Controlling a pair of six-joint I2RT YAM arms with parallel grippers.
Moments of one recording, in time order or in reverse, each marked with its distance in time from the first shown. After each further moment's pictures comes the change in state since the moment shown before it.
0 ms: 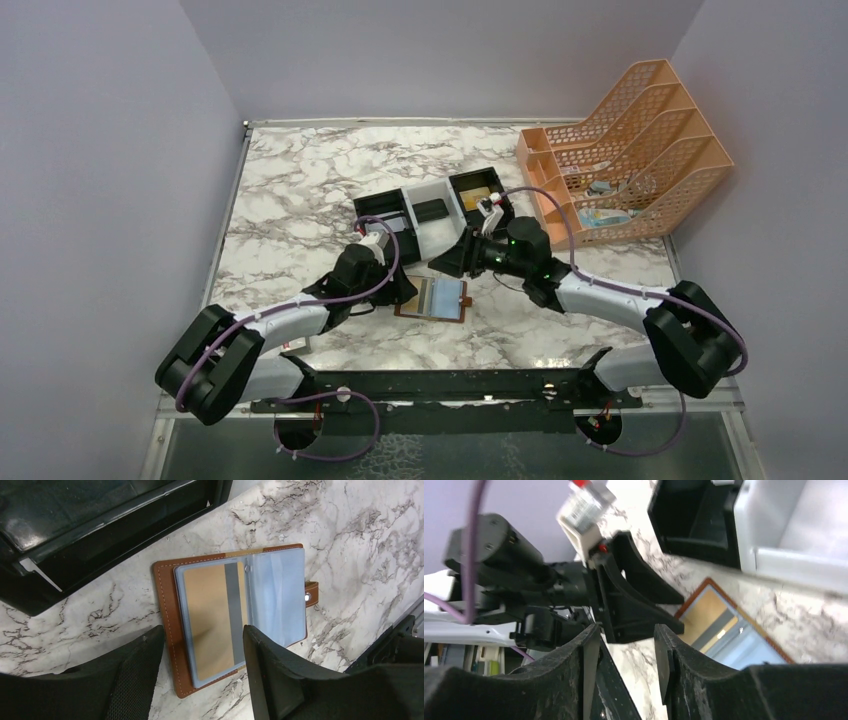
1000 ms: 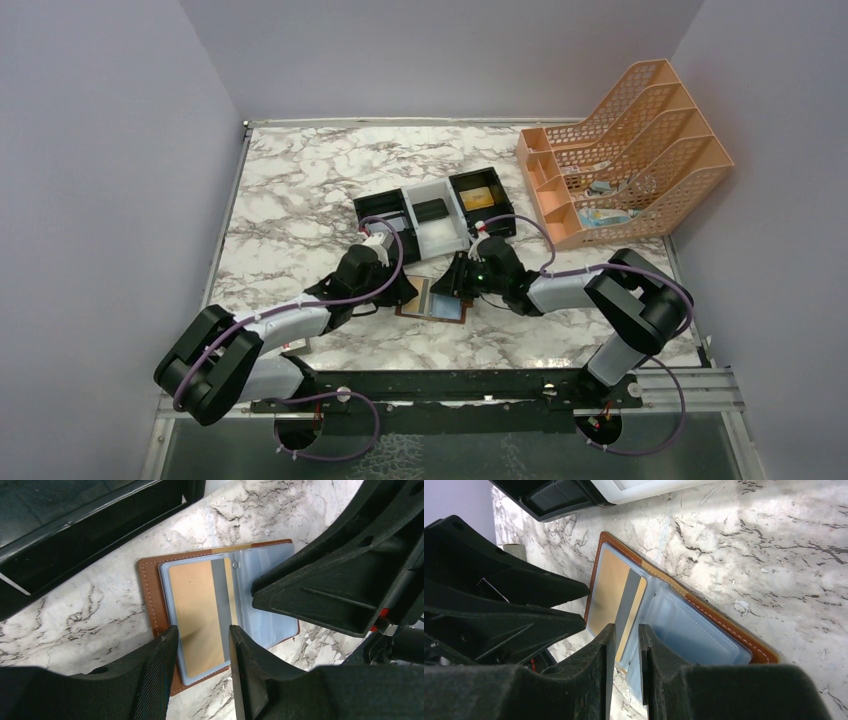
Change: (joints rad) left arm -0.030 0.005 0.012 0.006 -0.001 0.003; right arm 0.111 0.298 -0.024 0.008 0.227 0.123
